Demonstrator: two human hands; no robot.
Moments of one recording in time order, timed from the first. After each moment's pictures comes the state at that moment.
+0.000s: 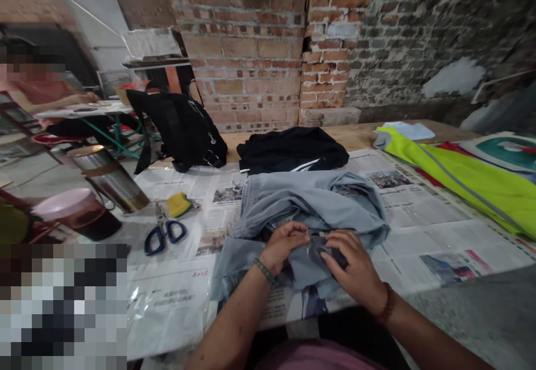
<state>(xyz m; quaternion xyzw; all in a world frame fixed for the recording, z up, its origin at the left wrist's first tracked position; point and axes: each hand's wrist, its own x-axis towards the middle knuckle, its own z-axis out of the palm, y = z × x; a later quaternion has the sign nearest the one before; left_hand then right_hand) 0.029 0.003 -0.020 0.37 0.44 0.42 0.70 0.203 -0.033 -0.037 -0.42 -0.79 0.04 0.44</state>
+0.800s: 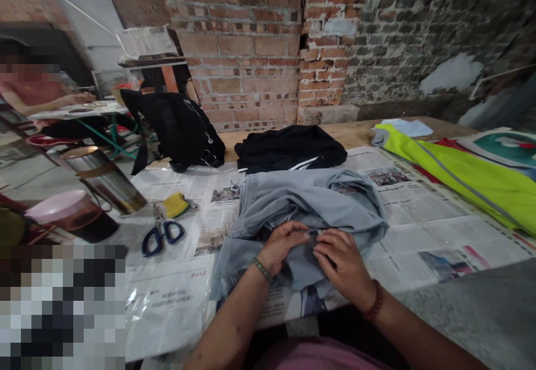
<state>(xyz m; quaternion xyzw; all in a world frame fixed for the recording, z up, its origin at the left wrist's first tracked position) 0.031 0.002 -0.017 0.39 0.45 0.42 0.69 0.193 -0.032 -0.042 -0.41 -0.81 0.00 0.43</state>
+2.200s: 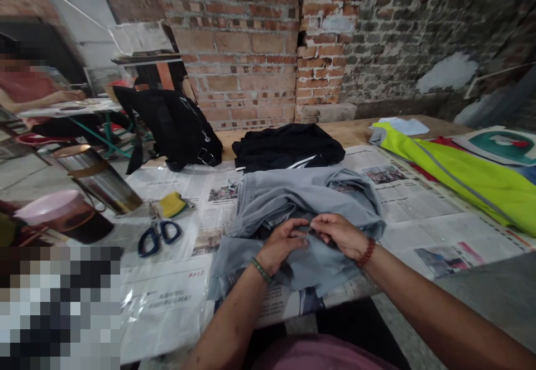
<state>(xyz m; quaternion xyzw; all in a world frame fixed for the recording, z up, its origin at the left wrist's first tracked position) 0.028 0.003 -0.021 0.43 0.41 0.39 0.71 0.196 0.026 -0.025 -0.47 -0.50 0.63 0.37</state>
